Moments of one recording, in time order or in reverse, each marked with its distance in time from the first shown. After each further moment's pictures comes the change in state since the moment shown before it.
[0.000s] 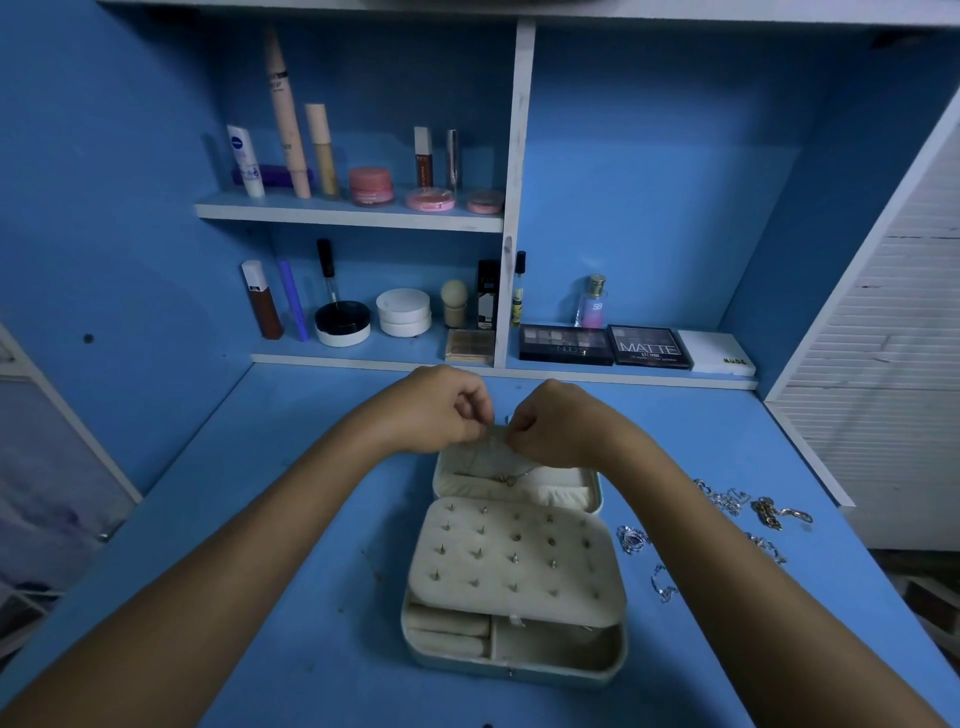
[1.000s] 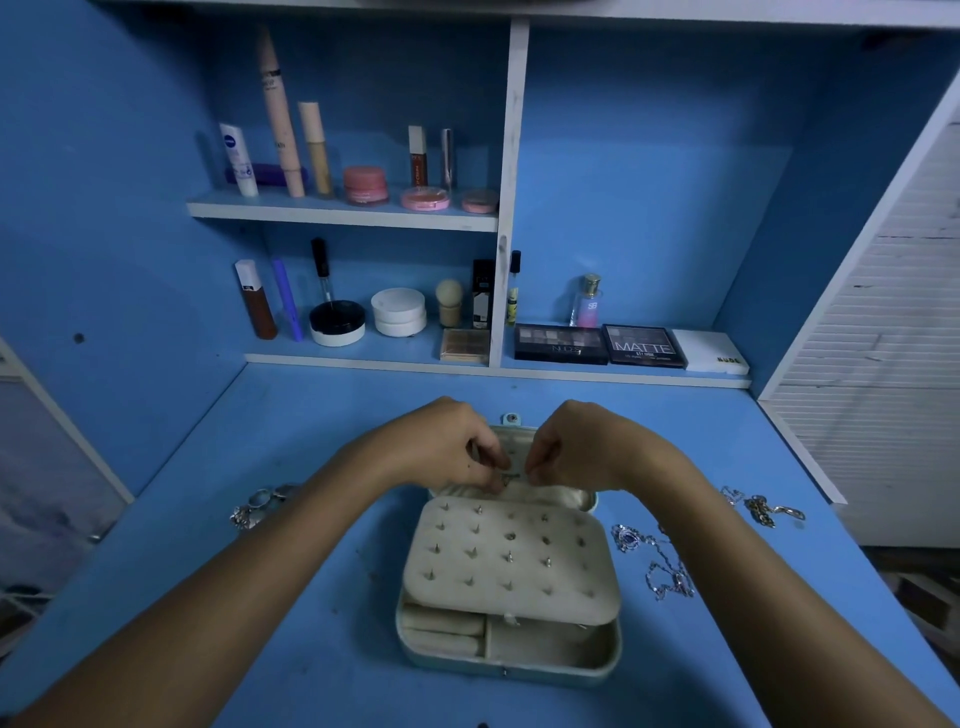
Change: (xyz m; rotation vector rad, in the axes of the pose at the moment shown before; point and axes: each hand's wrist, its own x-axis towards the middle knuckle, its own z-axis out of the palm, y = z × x) left_hand 0.000 -0.005 0.025 0.183 -0.158 0.170; right_hand -0.022 0.022 -0.002 0.004 -0.070 -0.029
